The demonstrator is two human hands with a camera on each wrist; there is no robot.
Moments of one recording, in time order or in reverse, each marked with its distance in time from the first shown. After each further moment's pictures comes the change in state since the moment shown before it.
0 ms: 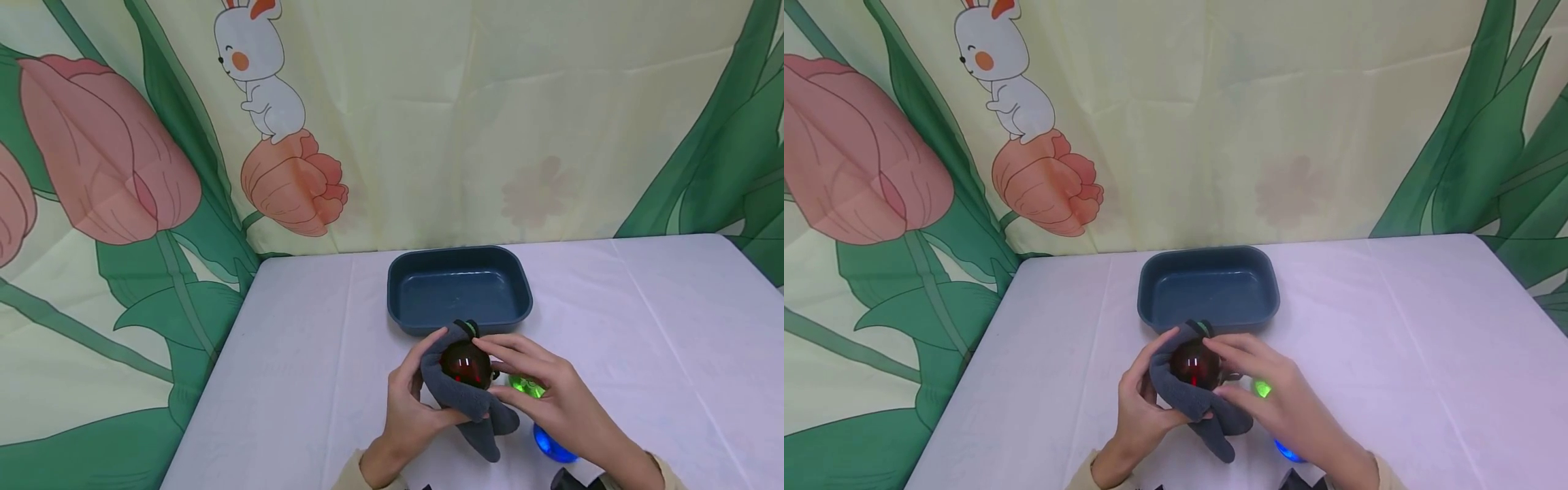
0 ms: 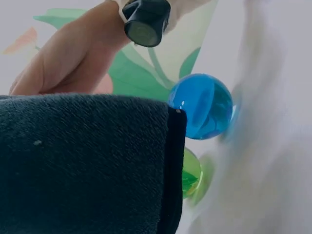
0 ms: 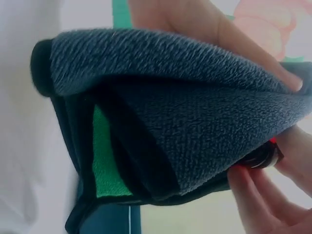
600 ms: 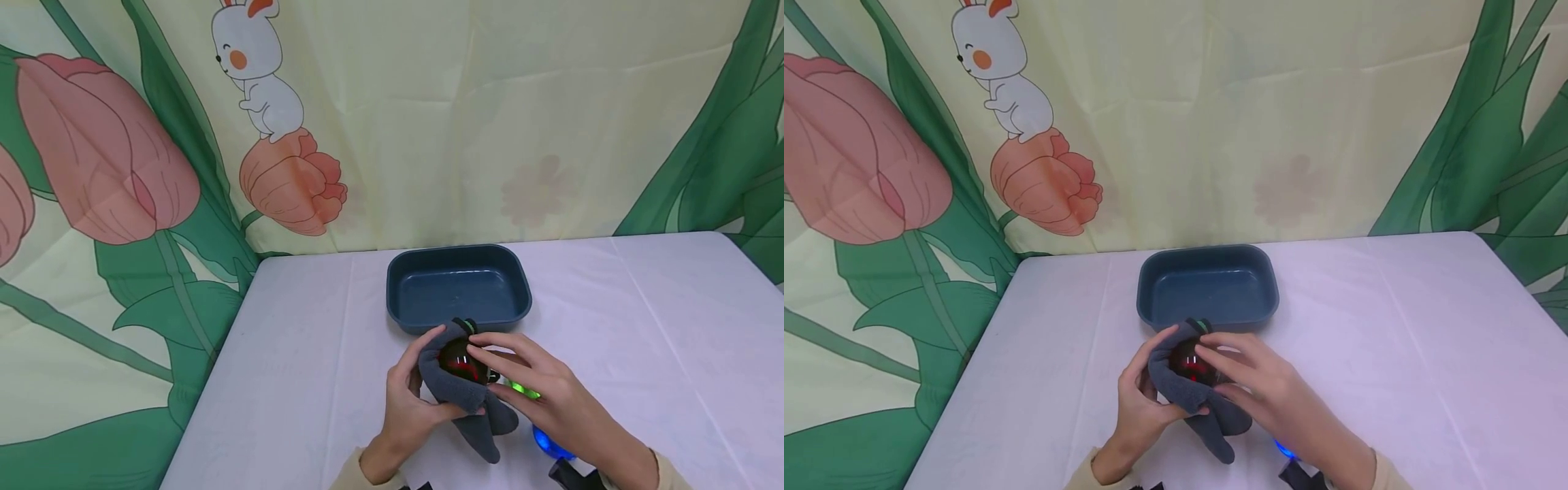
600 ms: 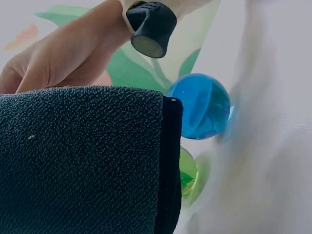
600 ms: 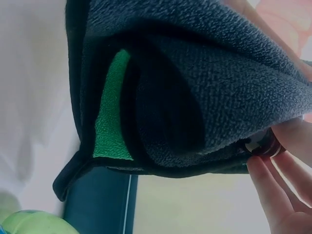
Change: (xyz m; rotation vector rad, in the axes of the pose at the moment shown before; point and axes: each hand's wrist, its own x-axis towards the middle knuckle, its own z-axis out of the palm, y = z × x) left_hand 0.000 -0.002 -0.001 -0.034 0.003 -0.039; right_hand 0.003 0.000 -0.003 -0.249 -0.038 -0.182
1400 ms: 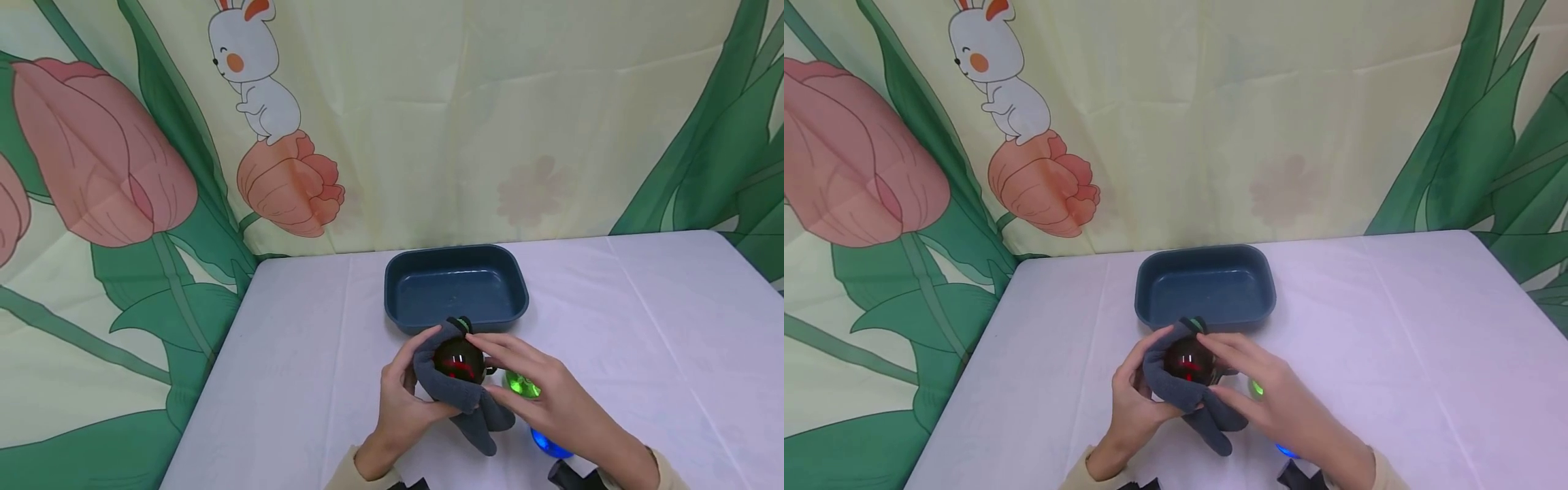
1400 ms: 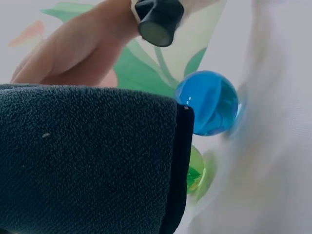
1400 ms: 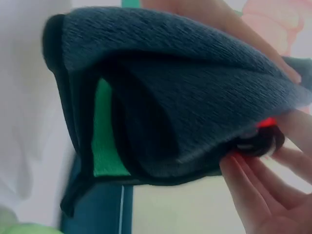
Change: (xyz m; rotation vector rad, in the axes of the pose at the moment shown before) left_hand 0.002 -0.001 -0.005 -0.014 -0.018 0.009; right_hand 0.000 -0.005 0.000 0.136 -0.031 0.210
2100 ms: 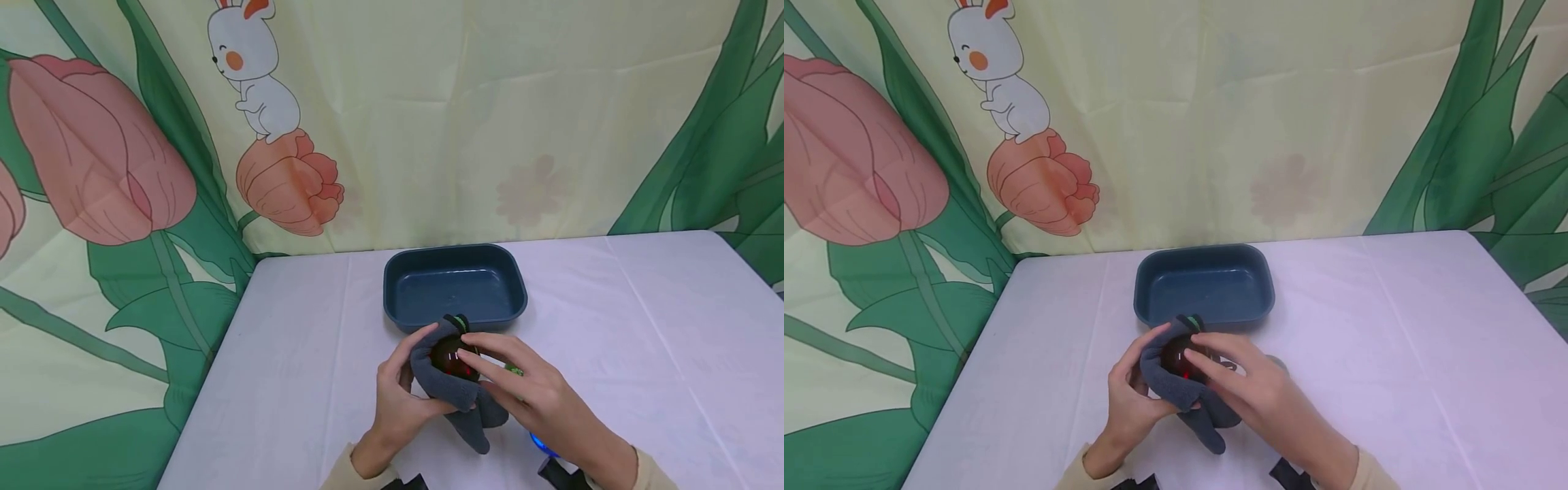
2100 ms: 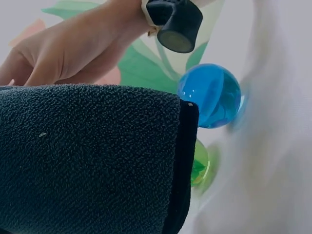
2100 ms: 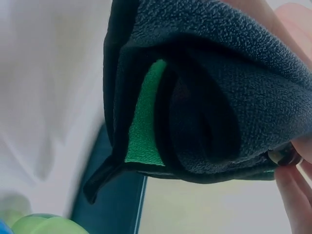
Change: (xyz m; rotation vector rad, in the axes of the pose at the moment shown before) left_hand 0.001 -0.002 -0.002 0.010 0.012 0.019; right_hand 0.006 0.007 0.011 -0.220 0.165 -0.437
